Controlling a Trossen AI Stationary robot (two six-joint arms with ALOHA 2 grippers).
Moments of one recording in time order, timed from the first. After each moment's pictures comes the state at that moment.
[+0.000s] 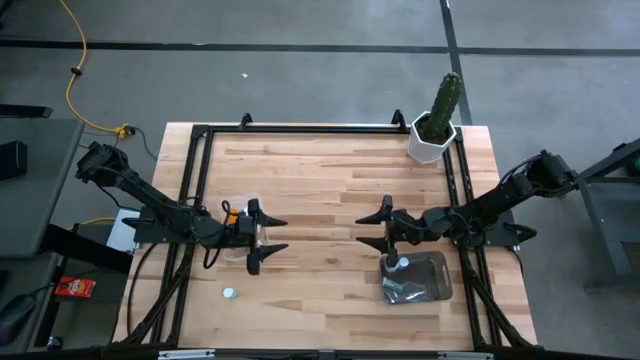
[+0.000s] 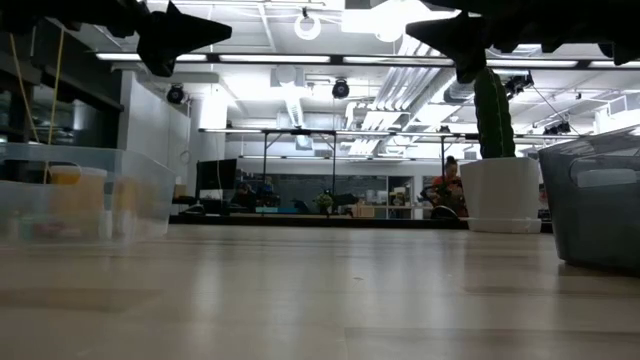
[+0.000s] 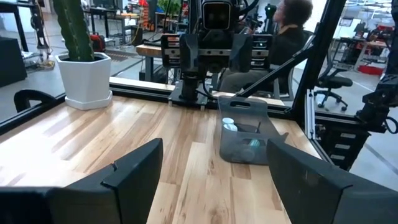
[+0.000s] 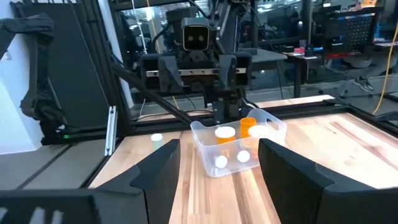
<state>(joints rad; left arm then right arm) -0.39 1.15 0.39 0.68 -0.60 -0.15 0.35 1.26 0.40 0.90 0.32 0.10</state>
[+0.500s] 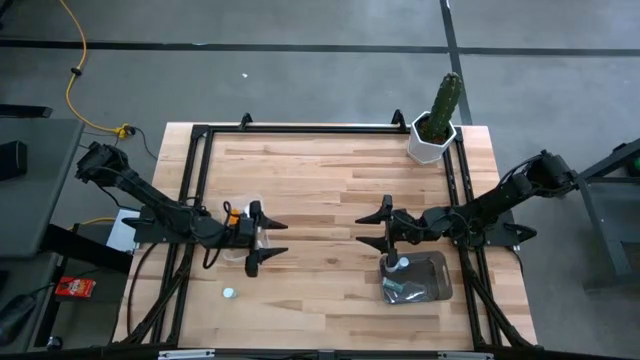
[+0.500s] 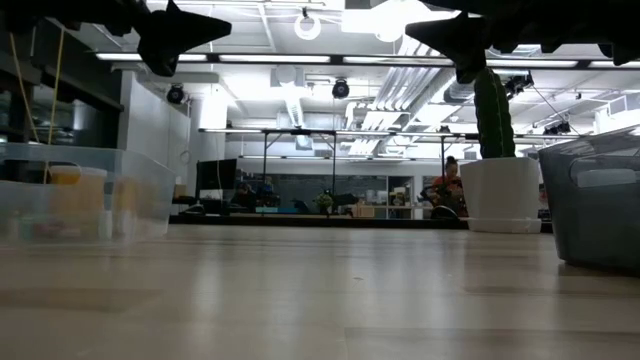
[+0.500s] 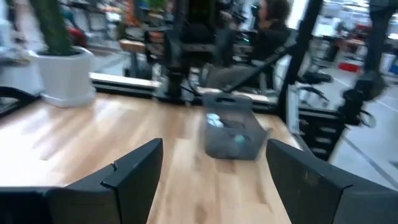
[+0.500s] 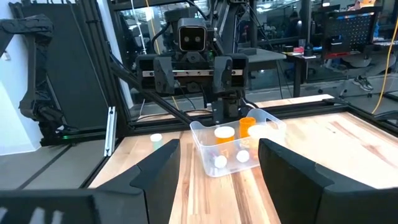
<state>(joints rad) -0.39 1.15 0.39 0.67 -0.53 -0.17 0.35 1.26 0.40 0.90 0.32 0.11</state>
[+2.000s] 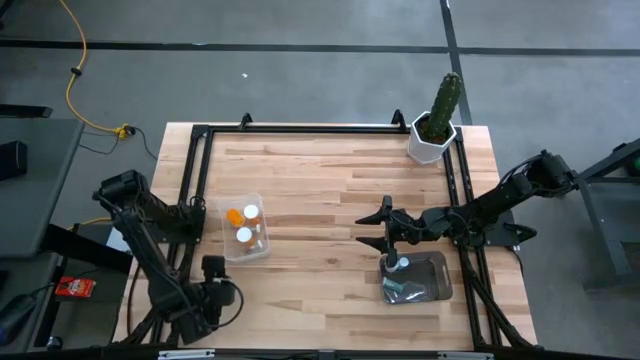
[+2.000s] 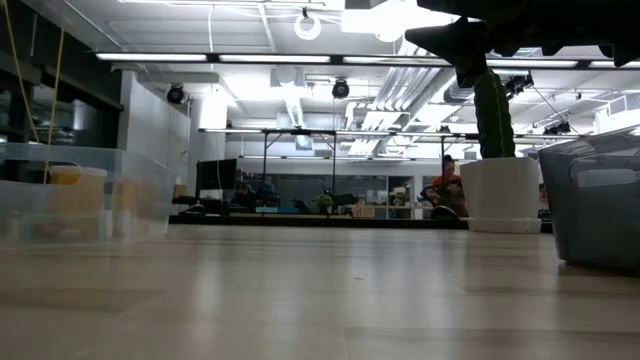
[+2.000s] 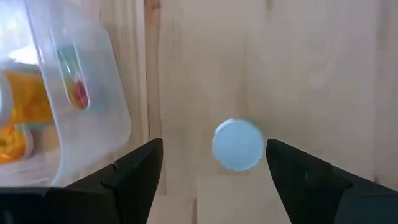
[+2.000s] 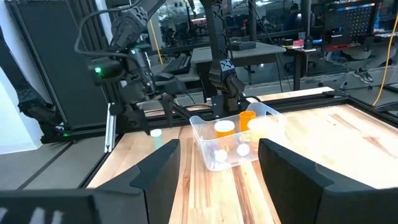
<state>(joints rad) -0.97 1.61 1.01 -1.00 -0.38 -1.03 0.35 1.26 0.40 0.88 0.33 0.13</state>
